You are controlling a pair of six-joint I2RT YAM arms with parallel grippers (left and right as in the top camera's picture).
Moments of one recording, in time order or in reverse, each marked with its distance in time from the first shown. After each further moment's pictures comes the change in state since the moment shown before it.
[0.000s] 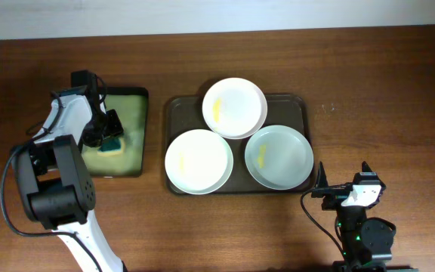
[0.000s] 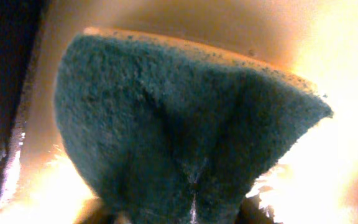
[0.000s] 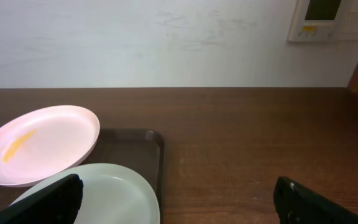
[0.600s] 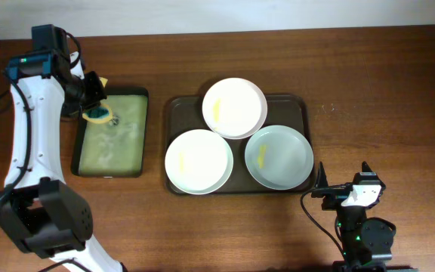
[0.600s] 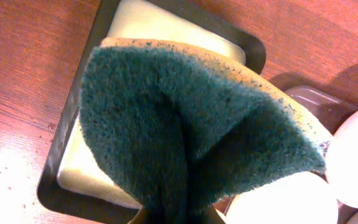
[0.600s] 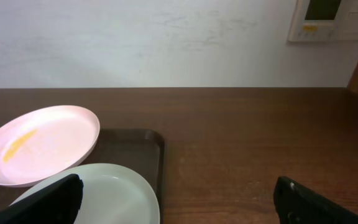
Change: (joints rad) left arm 0.000 -0.210 0.357 -0.365 0.125 0.000; right arm 0.000 0.000 0.000 0.000 0.000 0.000
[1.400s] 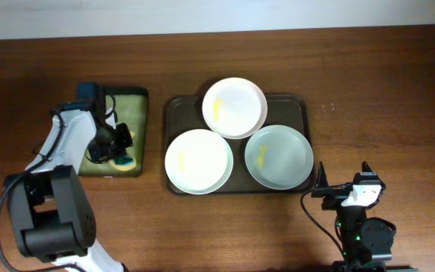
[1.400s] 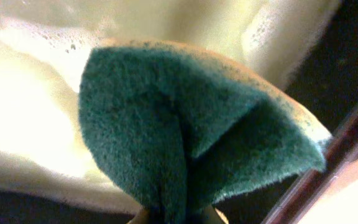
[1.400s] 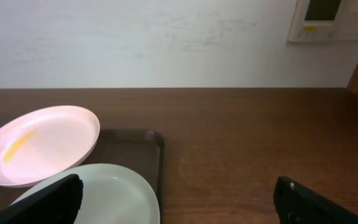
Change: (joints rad) left arm -0.048 -0.038 -0.546 0.259 -0.005 0.000; right arm 0.000 -0.001 0.000 0.000 0.000 0.000
